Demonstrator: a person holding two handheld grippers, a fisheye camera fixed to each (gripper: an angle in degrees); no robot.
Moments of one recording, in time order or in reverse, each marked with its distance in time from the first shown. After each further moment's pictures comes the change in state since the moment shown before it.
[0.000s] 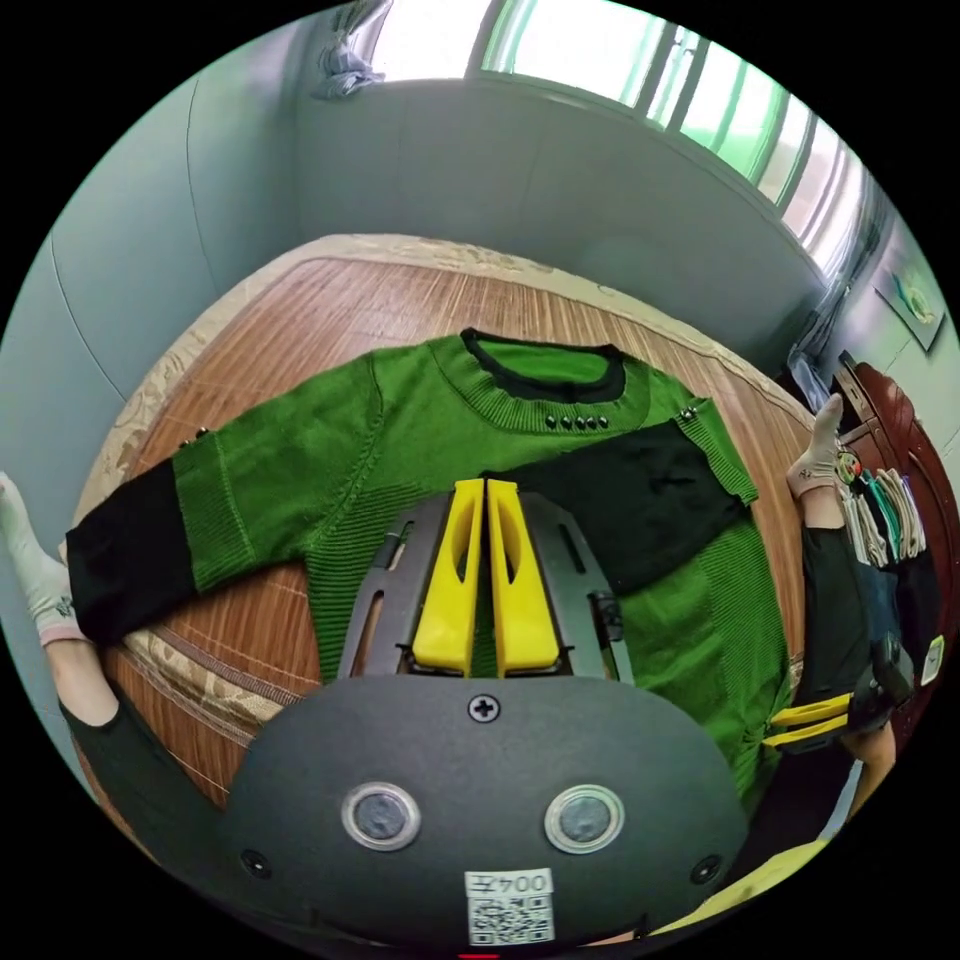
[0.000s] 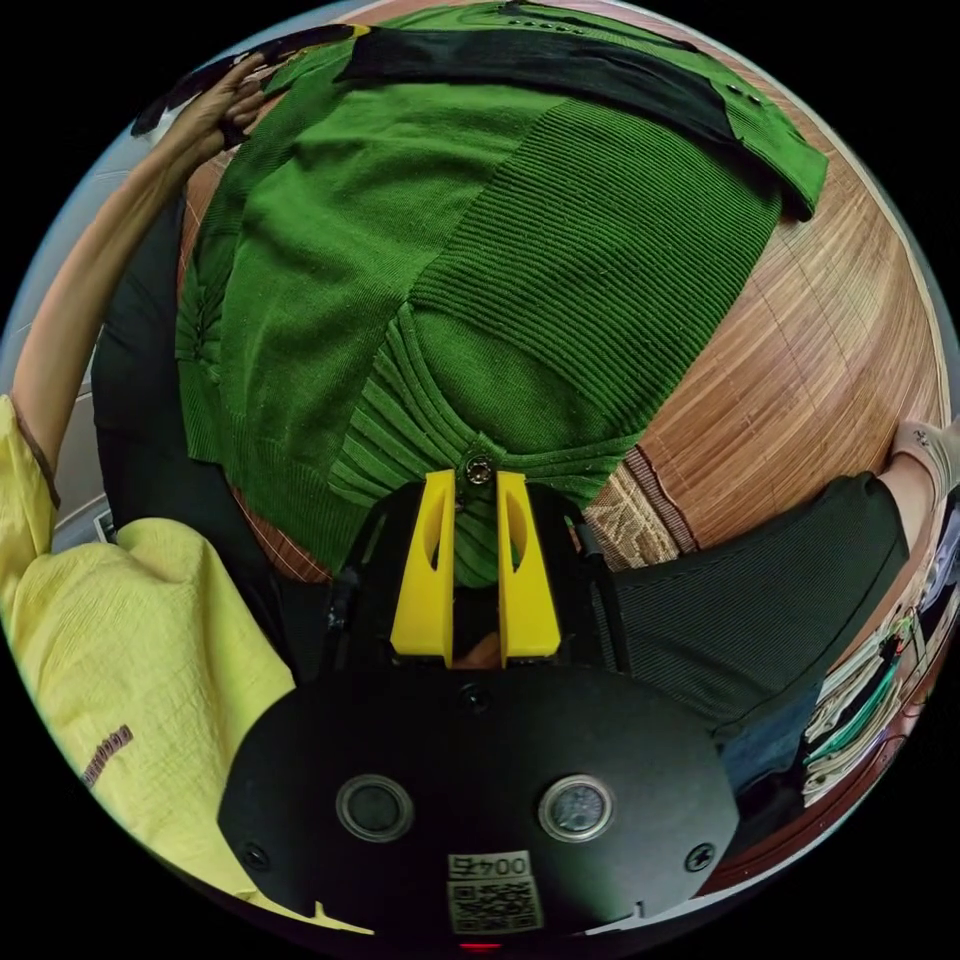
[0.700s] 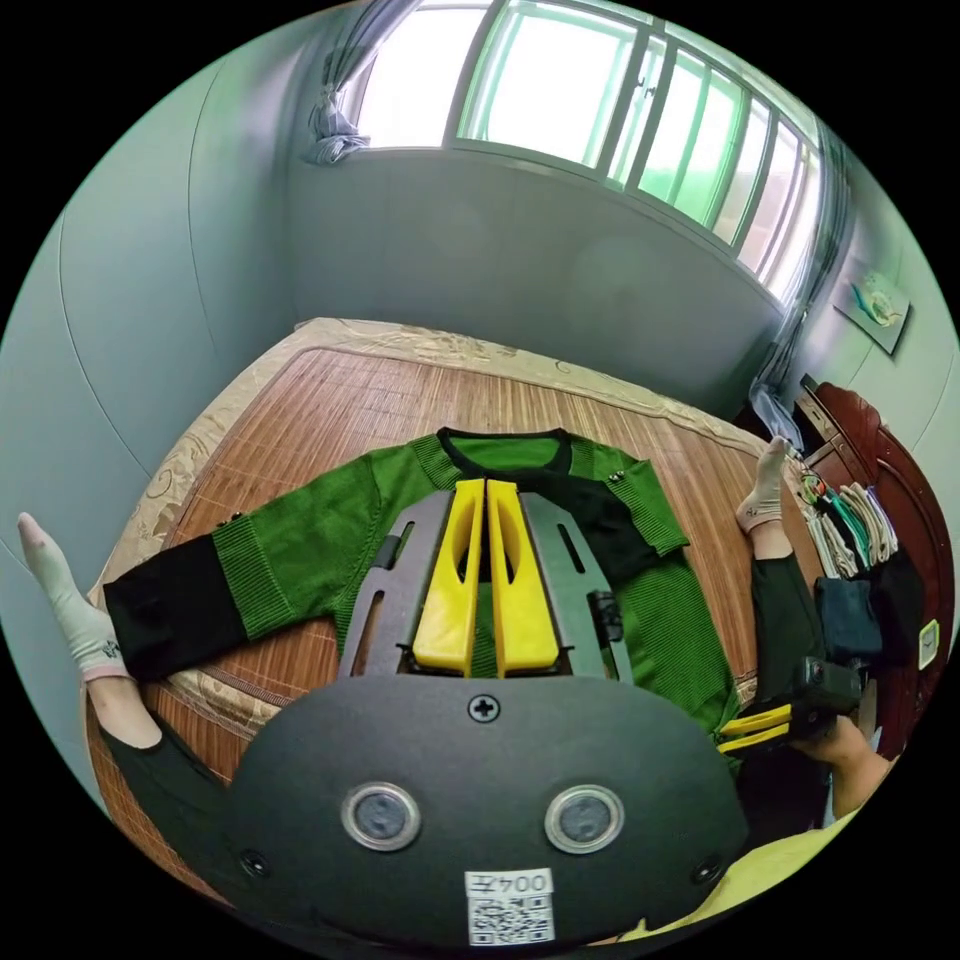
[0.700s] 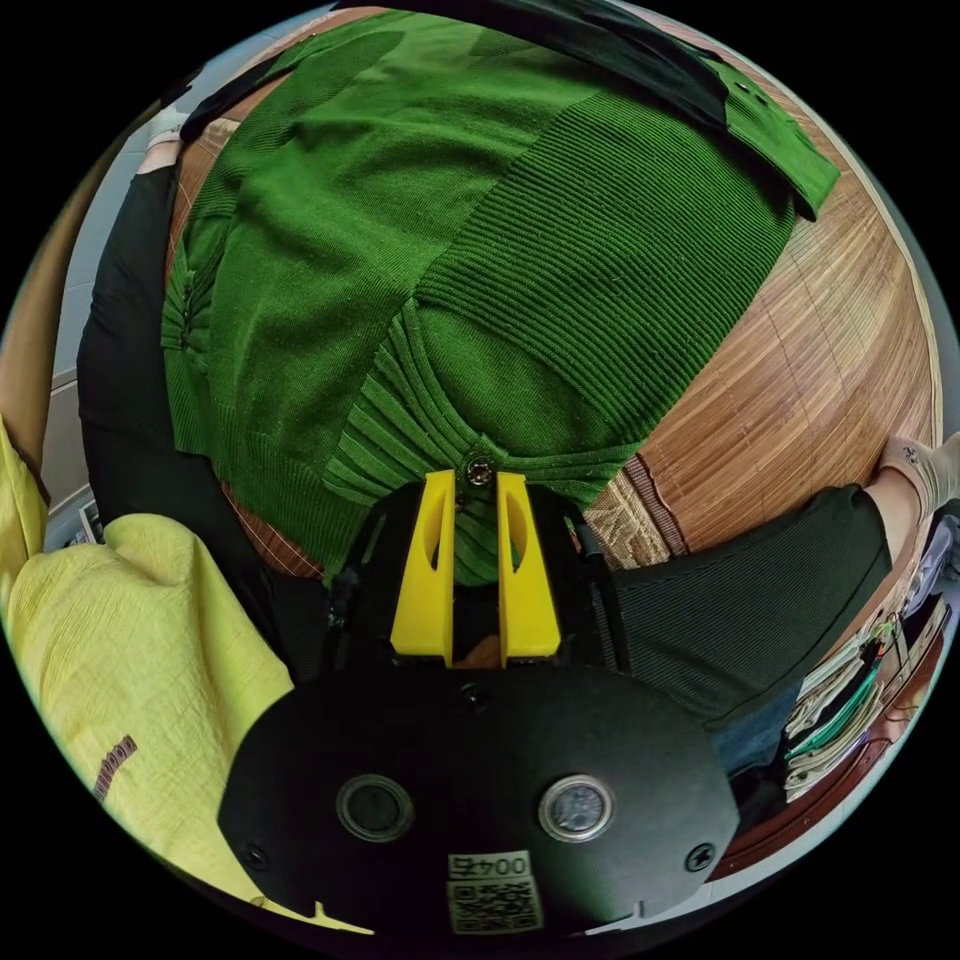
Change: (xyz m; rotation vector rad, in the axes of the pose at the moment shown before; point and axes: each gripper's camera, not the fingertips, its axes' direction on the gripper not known) left arm 0.022 -0.027 -0.095 0.164 0.047 0.041; right arm -0.003 -0.005 0.003 -0.040 0.053 -0.018
